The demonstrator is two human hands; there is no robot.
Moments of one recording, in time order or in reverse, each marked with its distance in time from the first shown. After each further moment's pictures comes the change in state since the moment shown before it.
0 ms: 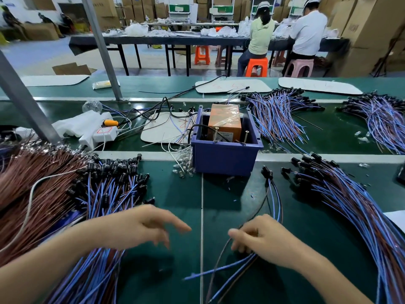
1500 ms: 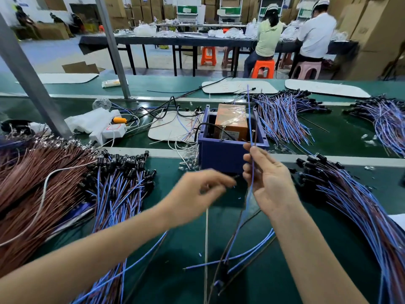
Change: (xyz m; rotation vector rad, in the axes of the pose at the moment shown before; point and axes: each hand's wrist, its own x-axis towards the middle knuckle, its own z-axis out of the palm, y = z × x) left_hand 0.048 0.071 0.028 0.018 0.580 0.297; right_hand 0.039 -0.081 -0.041 1.407 0.610 0.012
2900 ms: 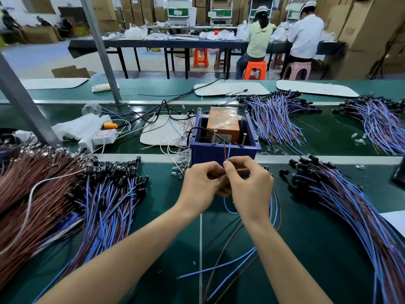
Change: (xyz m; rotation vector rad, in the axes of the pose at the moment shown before) left_hand 0.047 -0.022 0.037 -0.439 0.258 -0.239; right_hand 0.003 0.035 -0.002 -0.782 0.165 -0.614
